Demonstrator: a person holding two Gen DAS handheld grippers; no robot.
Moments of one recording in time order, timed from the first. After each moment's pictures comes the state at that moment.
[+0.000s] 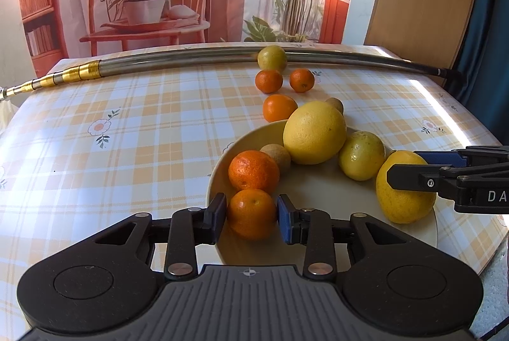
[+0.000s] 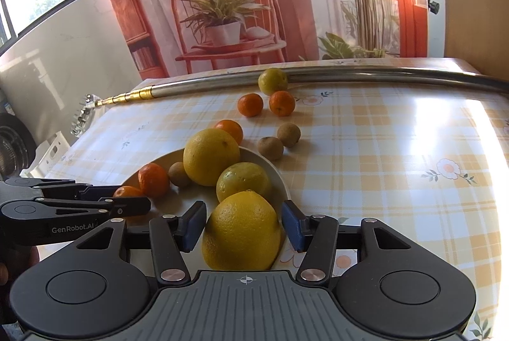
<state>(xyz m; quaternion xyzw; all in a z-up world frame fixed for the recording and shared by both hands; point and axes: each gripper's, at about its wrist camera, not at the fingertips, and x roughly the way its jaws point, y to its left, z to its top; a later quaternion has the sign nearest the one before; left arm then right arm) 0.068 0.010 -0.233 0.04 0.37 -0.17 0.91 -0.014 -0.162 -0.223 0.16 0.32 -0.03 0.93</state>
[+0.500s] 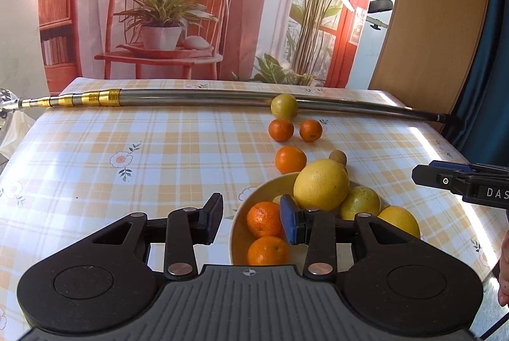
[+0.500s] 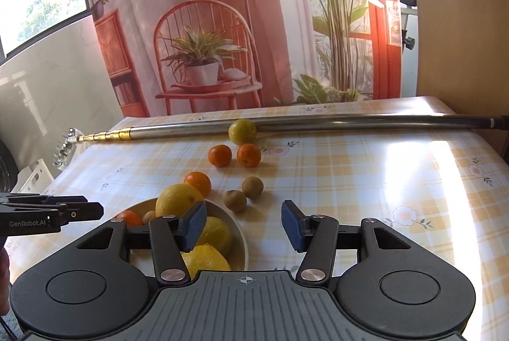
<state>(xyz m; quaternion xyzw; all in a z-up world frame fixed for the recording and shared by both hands) 0.070 0.032 -0.196 -0.01 0.32 -0.15 0.94 -0.024 -0.190 -0.191 0.14 0.26 -0.08 0.95</state>
